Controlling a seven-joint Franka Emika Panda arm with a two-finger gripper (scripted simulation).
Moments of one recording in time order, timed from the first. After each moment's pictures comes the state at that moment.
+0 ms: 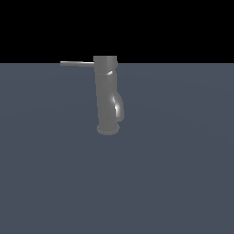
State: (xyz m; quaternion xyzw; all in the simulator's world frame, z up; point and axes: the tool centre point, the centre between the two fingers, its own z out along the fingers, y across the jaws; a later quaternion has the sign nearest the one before) arm -0.217 -0.001 0.473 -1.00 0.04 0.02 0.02
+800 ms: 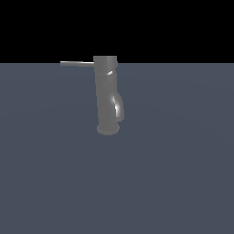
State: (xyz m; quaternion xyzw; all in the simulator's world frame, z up) arm -0.123 0.033 0.447 -0.97 0.22 0.04 0.05
